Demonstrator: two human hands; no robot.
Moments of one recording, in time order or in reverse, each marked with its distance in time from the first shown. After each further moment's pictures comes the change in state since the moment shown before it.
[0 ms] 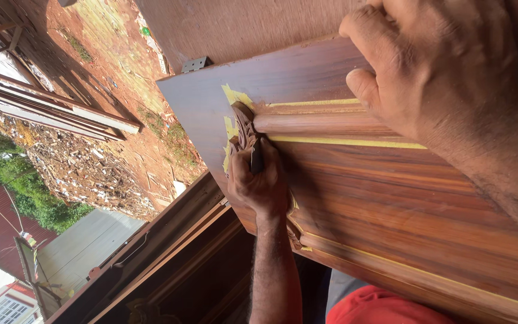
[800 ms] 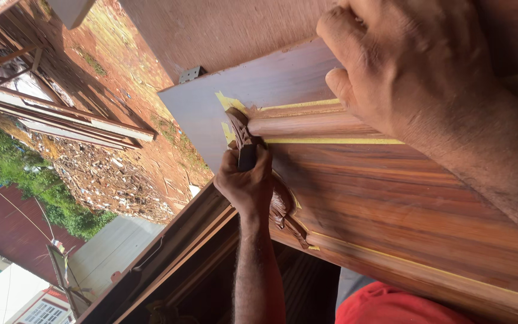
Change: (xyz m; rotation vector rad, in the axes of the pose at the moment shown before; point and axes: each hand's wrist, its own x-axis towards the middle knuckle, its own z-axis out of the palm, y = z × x) left_hand 0.040 0.003 -0.018 -0.224 -0.289 -0.324; right_hand 0.003 0.001 0.005 -0.039 0.054 0.019
